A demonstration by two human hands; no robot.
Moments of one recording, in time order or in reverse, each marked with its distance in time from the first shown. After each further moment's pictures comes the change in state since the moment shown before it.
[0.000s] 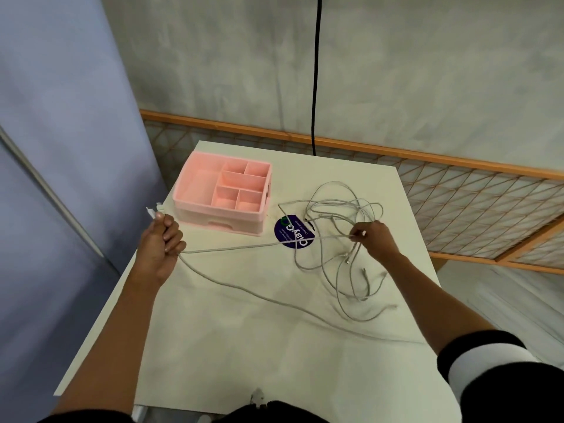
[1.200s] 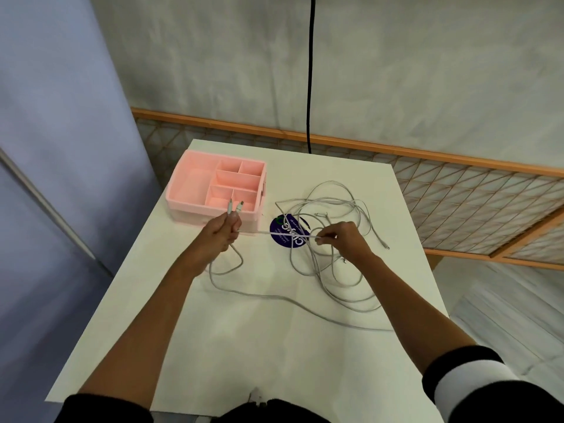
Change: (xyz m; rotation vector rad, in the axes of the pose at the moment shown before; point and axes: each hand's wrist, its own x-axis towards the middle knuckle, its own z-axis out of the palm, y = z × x) left_hand -0.010 -0.031 0.078 0.752 -0.390 0.000; right_hand -0.015 -0.060 0.007 0.278 -0.155 -0.141
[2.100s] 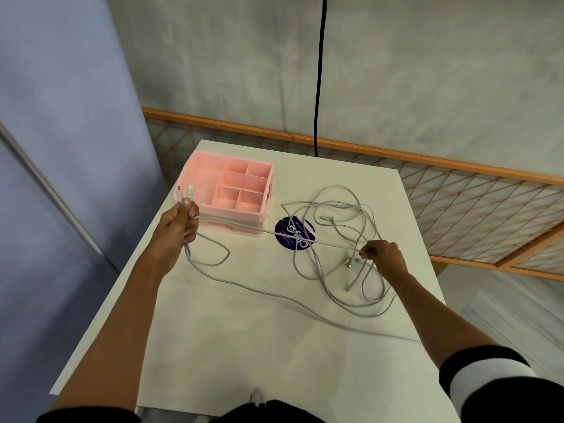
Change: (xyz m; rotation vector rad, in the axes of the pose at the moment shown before) left_hand -0.018 0.001 -0.061 -0.263 0.246 0.081; right_hand -0.025 0.079 -0.020 -0.174 0.160 0.290
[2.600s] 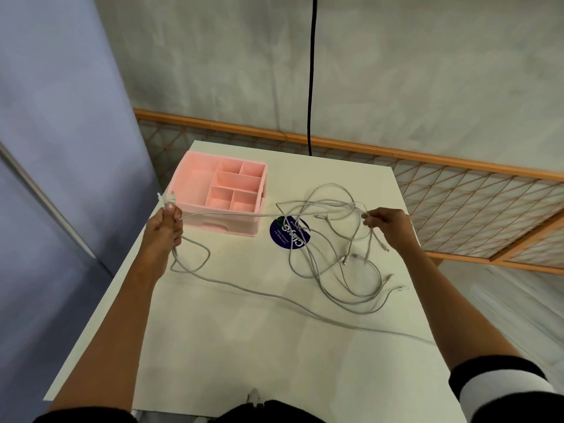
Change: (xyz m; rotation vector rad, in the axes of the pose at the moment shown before) left_hand 0.005 -0.016 -0.009 0.085 0.170 -0.011; right_hand 0.019 -0.025 -0.055 0.373 0.094 -0.101
